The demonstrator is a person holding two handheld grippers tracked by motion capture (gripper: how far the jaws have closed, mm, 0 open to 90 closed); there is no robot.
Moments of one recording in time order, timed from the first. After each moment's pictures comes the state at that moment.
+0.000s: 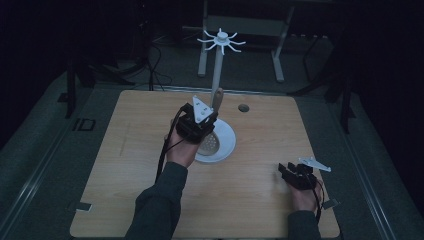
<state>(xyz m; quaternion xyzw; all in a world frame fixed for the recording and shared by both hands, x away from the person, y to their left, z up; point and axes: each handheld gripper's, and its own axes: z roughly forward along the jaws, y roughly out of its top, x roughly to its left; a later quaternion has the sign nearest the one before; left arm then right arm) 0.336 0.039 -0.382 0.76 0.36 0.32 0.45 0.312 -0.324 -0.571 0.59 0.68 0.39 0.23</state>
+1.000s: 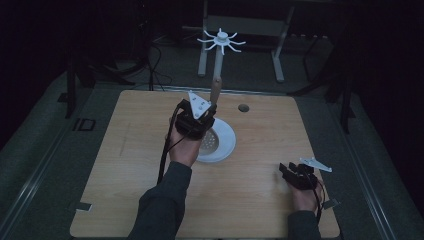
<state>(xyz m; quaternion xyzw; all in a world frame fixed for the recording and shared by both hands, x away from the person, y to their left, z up) 0.333 0.038 -0.369 0.71 0.40 0.34 0.47 0.311 -0.326 -0.571 0.59 0.67 0.39 0.23</state>
